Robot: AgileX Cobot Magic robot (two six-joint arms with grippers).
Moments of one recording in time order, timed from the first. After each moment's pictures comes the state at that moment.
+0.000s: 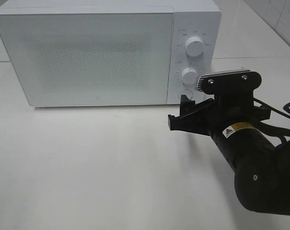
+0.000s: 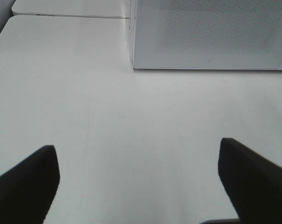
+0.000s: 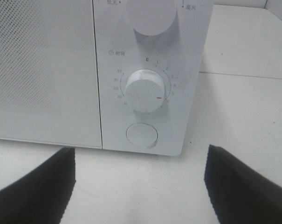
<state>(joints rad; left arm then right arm) 0.04 0.00 -0.52 -0.14 1.08 0.04 0.86 1.79 -0.45 0.88 -1.21 -0.32</state>
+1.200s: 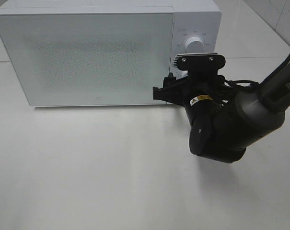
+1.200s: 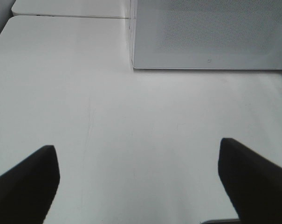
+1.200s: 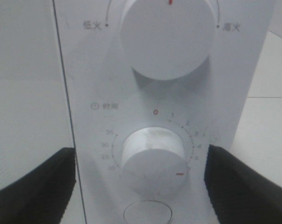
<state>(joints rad) 0.04 0.00 -0.52 -0.14 1.08 0.05 0.70 2.07 -0.79 0.81 -1.21 -0.32</state>
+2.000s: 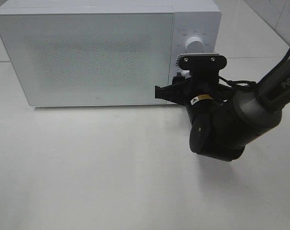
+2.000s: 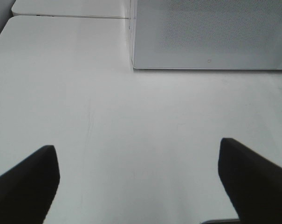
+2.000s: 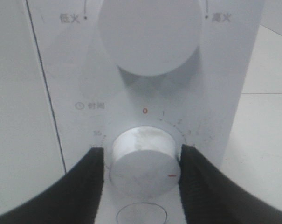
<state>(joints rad) 0.04 0.00 -0.52 -0.14 1.08 0.05 0.68 2.08 -0.80 0.80 -1.21 -0.29</state>
